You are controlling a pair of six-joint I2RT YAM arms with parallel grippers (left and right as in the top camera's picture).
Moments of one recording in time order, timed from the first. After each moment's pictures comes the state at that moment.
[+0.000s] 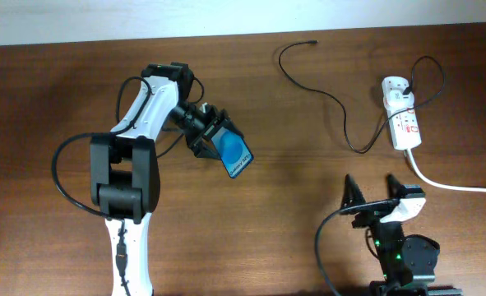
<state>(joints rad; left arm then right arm) -0.20 2.35 1.93 -1.37 0.81 -0.53 -0.06 0.01 0.01 -0.06 -0.17 0.30</state>
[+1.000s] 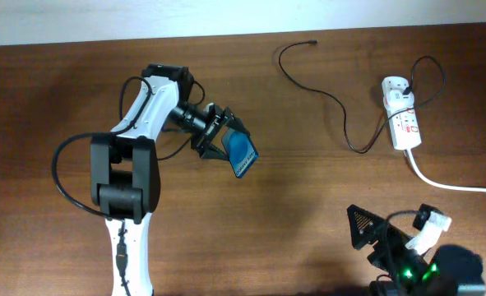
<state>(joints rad) -0.21 2.35 1.93 -1.45 0.98 -0.44 -0.06 0.22 0.69 -1.02 -0.36 0.77</state>
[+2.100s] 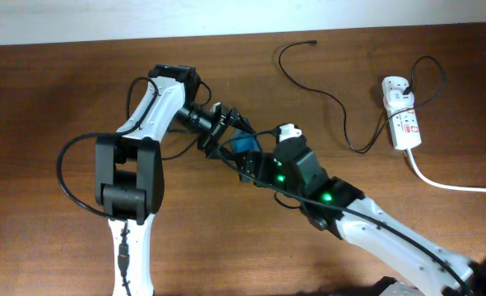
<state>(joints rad) -0.23 2.35 1.93 -1.43 1.02 -0.44 0.64 1.37 0.78 -0.08 -0.05 0.79</state>
